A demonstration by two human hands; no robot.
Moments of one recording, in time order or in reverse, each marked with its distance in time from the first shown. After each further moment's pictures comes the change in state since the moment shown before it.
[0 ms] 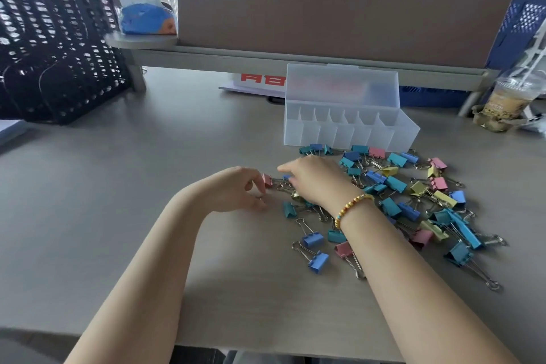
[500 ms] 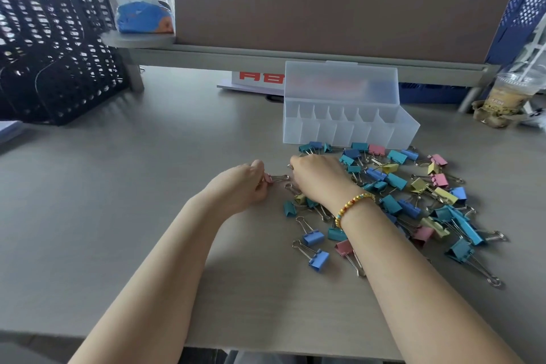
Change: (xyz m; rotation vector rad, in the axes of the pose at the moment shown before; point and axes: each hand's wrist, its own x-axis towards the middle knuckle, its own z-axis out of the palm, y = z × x) left_hand 0.015 0.007 0.019 0.345 0.313 0.055; right_hand 0.005 0.008 0.011 -0.150 0.063 -0.002
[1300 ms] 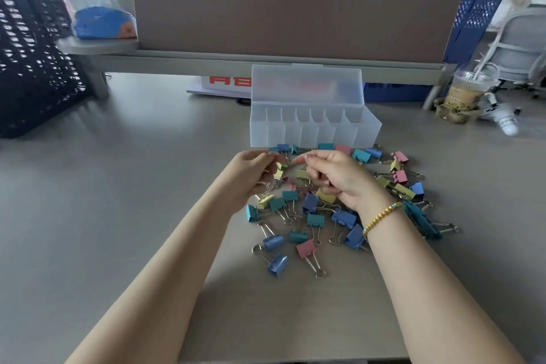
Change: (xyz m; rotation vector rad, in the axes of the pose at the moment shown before) left_hand 0.026 0.070 -0.005 -1.422 -0.114 -0.253; right_hand -0.044 0.071 -0.009 1.599 -0.068 0.395
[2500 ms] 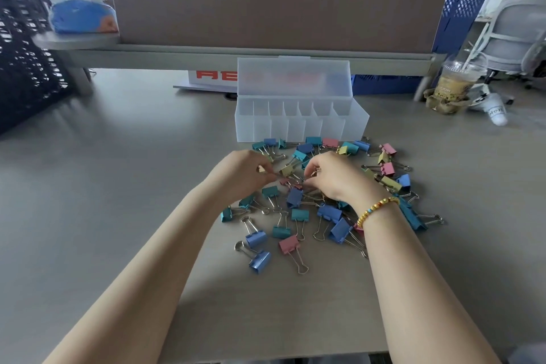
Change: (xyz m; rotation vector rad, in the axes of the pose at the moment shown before) left_hand 0.015 -0.005 0.008 1.194 -0.009 0.216; right_hand -0.012 -0.002 -0.014 -1.061 0.111 0.052
